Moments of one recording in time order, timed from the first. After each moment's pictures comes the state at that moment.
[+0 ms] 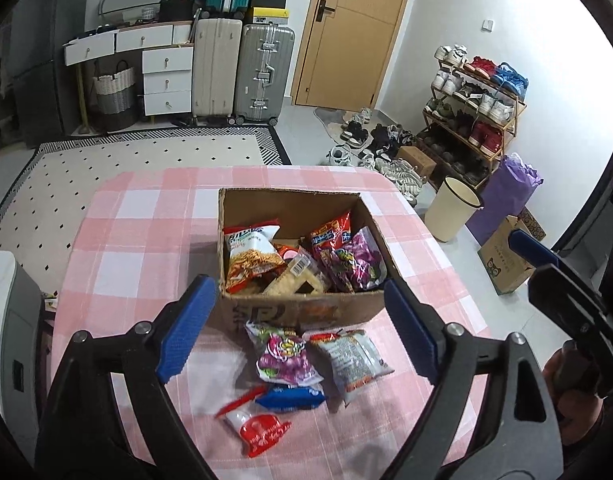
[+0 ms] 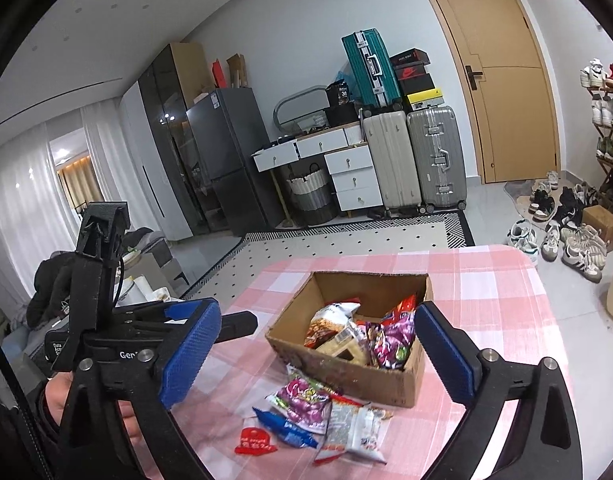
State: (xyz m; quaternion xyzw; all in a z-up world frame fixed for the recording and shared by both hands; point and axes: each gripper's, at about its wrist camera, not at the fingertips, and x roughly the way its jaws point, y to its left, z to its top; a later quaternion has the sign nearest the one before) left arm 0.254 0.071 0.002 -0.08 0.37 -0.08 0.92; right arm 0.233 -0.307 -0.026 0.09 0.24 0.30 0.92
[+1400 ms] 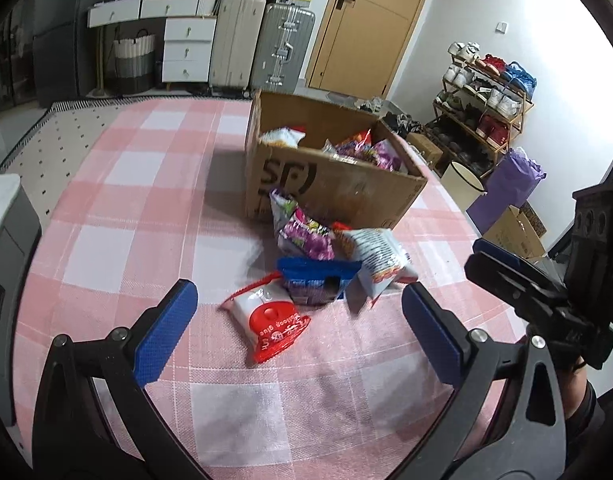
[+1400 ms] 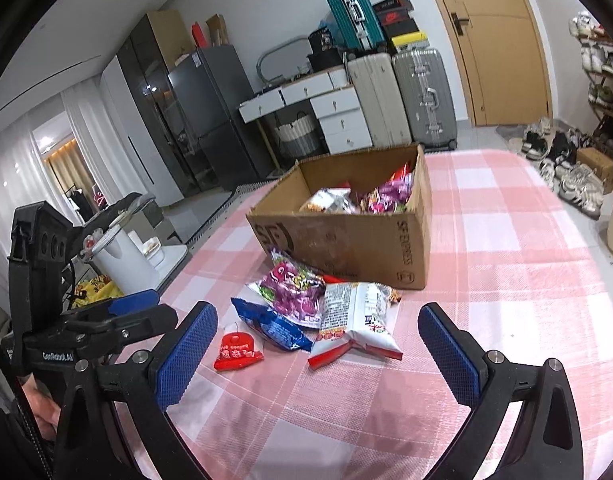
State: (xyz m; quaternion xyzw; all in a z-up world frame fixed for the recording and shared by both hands) left arm 0.149 0.089 -0.100 -0.12 0.40 -0.06 0.91; right arm 0.201 -0.296 -0.146 0.09 0.34 0.29 0.89
